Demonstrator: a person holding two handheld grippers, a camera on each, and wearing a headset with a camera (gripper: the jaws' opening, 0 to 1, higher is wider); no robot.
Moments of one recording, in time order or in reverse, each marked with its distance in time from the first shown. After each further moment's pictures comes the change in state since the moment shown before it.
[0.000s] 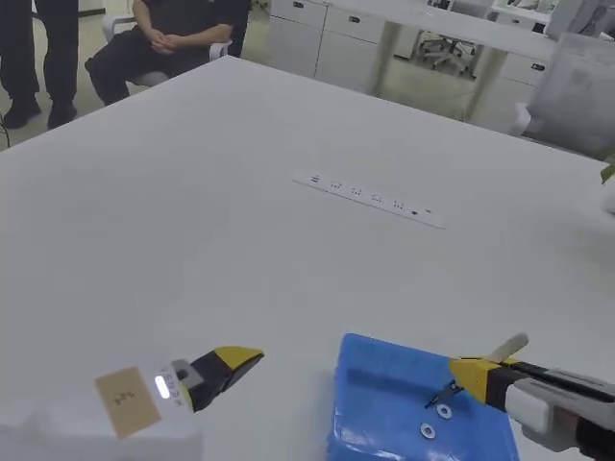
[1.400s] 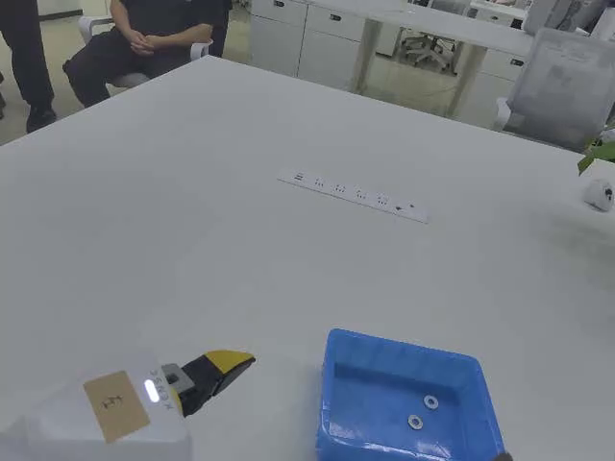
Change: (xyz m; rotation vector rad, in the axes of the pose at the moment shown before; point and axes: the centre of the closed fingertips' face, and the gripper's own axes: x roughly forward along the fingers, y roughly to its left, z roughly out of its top) left arm 0.004 -0.004 -0.006 0.018 0.016 -0.026; right arm -0.016 0.026 -0.099 0.059 0.144 0.117
